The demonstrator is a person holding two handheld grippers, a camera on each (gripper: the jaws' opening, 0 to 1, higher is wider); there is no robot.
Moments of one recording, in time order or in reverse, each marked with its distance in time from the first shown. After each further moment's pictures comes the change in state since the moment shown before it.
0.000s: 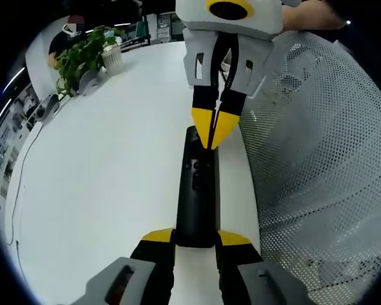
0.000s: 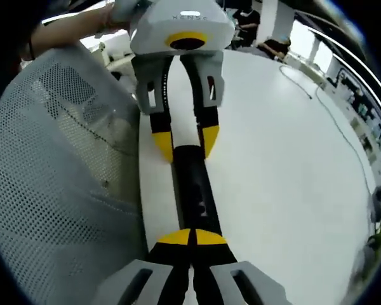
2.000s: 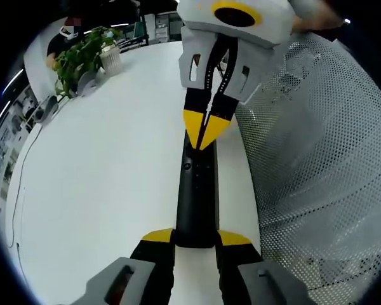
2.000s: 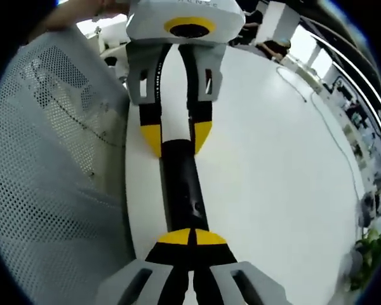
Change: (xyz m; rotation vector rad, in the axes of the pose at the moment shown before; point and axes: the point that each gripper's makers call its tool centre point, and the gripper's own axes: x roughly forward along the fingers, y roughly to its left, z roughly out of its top) left arm 0.000 -0.001 0.000 0.010 0.003 -0.003; right arm 0.002 -0.014 -0.002 -0.023 0.043 -0.085
